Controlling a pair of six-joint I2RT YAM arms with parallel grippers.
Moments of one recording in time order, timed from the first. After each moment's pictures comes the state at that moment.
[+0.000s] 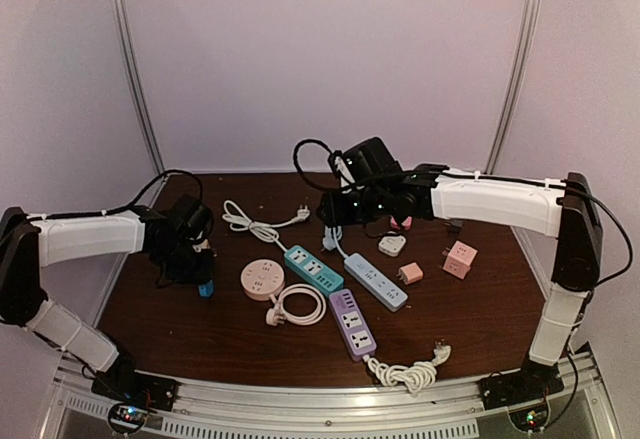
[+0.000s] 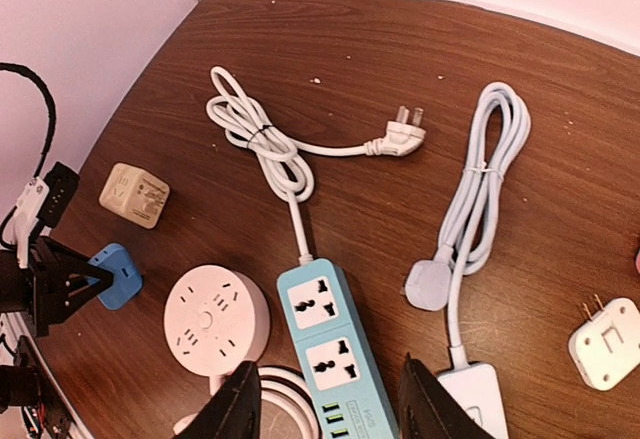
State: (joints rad) left arm -0.52 1.41 0.82 -0.64 -0.14 -0.54; right arm 0.87 1.85 1.55 -0.37 0.09 0.49
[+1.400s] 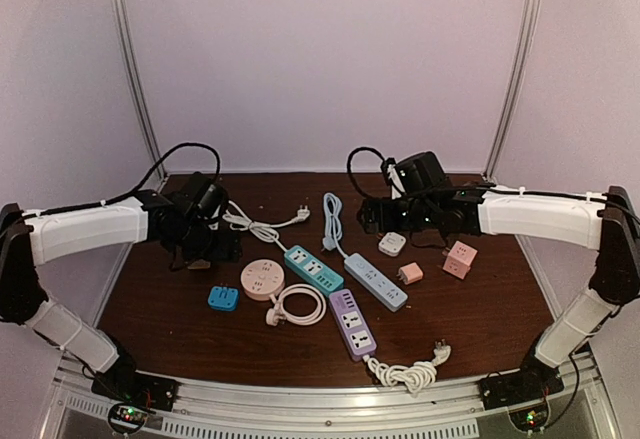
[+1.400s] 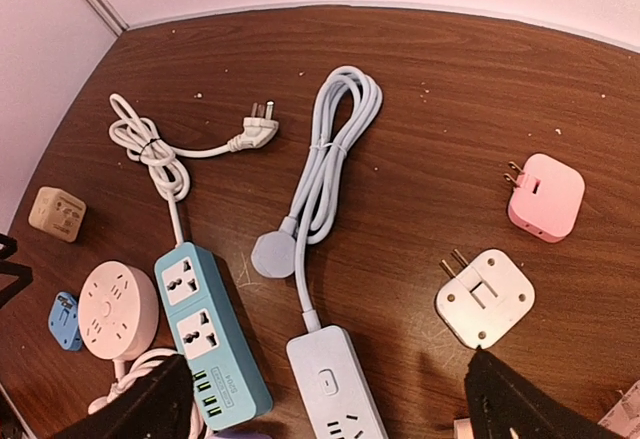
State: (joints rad) left arm -0.63 1.44 0.98 -0.60 -0.18 -0.54; right arm 0.74 1.58 1.15 -0.24 0.15 0.46
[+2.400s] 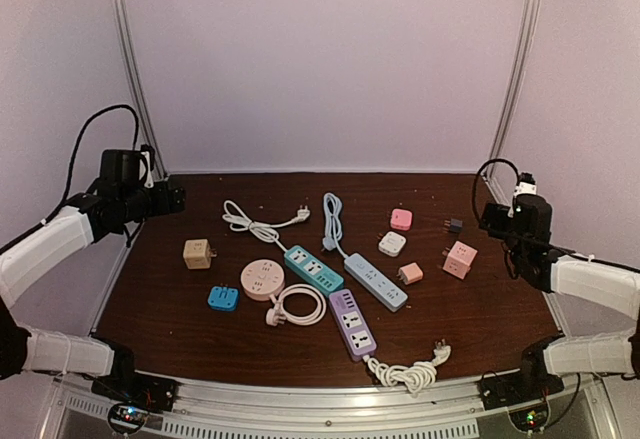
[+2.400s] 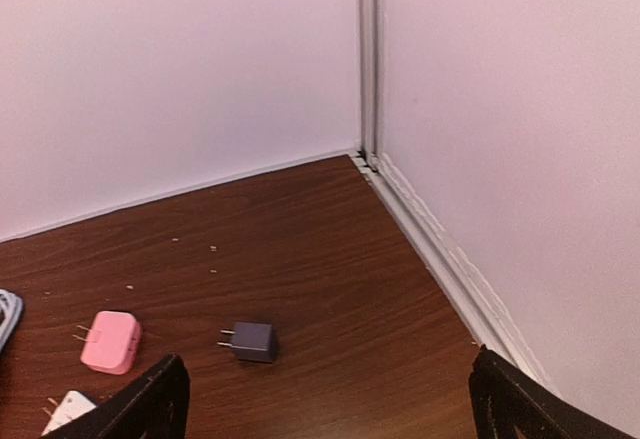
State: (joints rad) left arm -0.23 1.14 0.89 -0.30 -0.16 -0.27; right arm 0.26 1.06 0.49 0.30 0.51 0.24
